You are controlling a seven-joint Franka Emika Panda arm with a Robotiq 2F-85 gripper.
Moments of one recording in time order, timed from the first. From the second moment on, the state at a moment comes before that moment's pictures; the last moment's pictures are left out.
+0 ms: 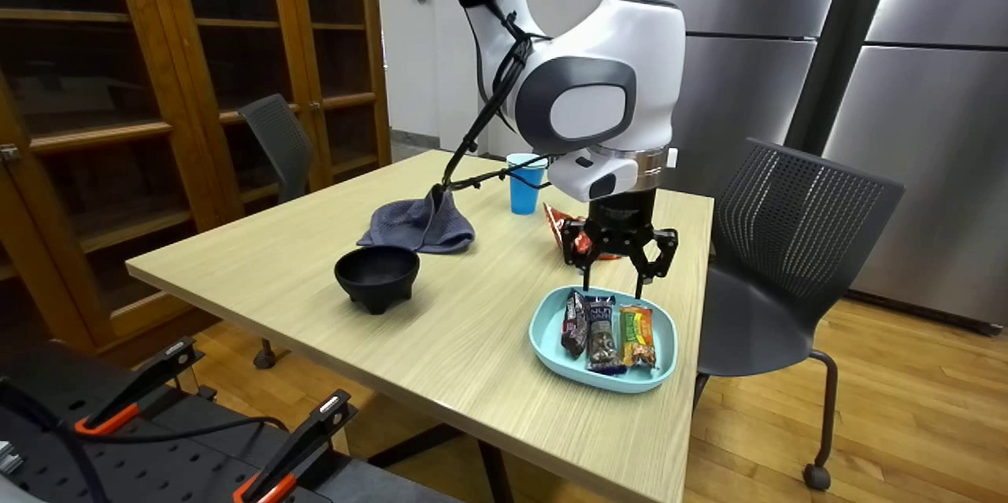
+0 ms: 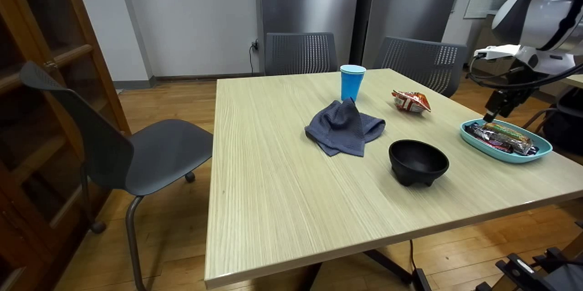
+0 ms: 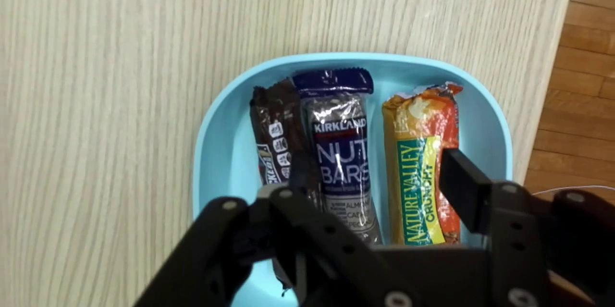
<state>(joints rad) -0.31 0.55 -0.24 -2.14 0.46 2.81 2.11</state>
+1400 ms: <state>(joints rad) -0.23 0.51 0.07 -2.12 0.63 2.80 1.76</state>
